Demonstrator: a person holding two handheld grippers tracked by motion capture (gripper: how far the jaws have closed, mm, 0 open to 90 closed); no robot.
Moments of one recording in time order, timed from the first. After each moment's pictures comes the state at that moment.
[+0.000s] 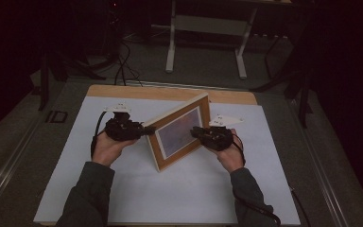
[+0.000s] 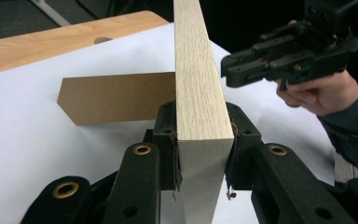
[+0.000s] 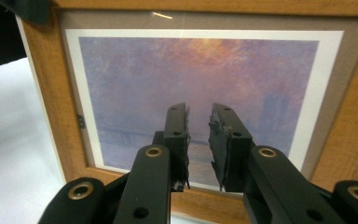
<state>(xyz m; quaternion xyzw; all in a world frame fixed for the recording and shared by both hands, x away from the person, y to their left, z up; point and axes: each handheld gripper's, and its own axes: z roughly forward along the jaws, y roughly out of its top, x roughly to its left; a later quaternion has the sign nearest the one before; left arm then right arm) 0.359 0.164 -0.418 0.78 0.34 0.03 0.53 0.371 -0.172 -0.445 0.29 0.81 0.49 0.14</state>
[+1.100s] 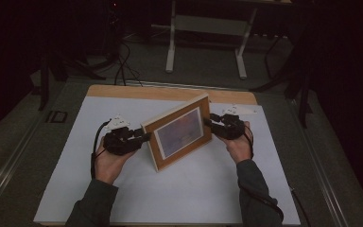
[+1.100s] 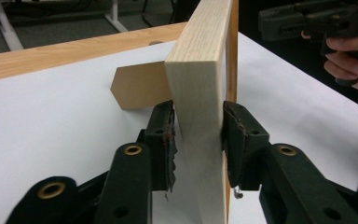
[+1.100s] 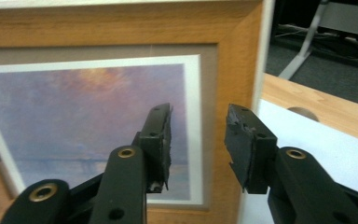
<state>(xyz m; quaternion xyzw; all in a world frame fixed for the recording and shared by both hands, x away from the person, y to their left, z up) 0.317 0.155 -0.431 0.75 0.41 0.14 0.50 0.398 -0.204 -0.433 0.36 0.77 0.48 0.20</state>
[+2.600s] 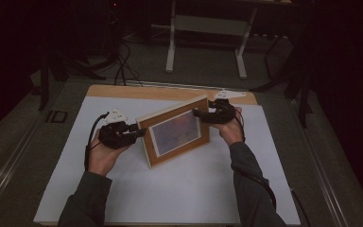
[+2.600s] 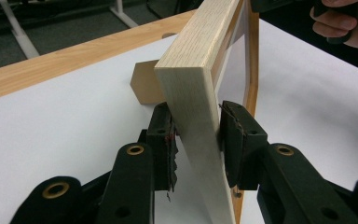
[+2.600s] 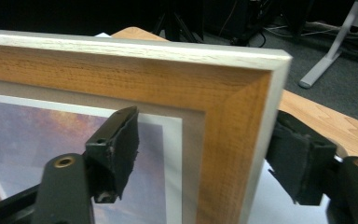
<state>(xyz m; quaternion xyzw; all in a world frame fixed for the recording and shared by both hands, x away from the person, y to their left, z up) 0.332 0.169 -0.424 0.78 0.39 0.16 0.47 0.449 -0.179 -0.425 0.34 0.79 0.48 0.16</state>
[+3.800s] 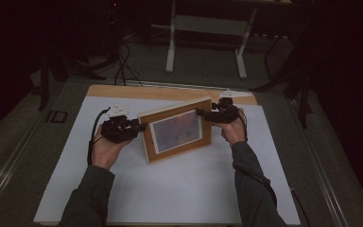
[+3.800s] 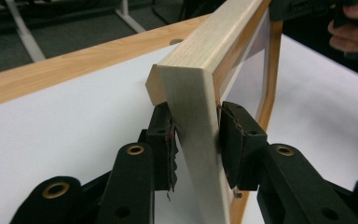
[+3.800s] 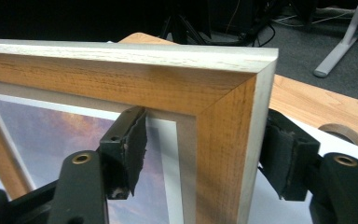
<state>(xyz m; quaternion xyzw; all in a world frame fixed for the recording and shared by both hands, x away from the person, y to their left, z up) 0.352 0.169 -0.425 0.76 0.41 0.15 0.48 0.453 -0.194 -0.428 0.36 0.78 0.50 0.12</state>
